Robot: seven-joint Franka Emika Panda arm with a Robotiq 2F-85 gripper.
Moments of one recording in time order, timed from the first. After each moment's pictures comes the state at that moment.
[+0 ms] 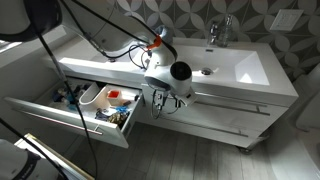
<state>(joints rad) -0.36 0.73 -0.22 -1.83 1.08 2.61 -0.20</state>
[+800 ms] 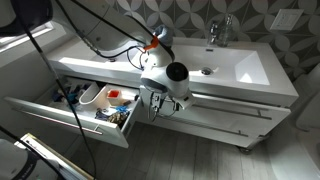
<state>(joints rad) -0.37 0.68 -0.23 -1.91 1.05 2.66 -0.17</state>
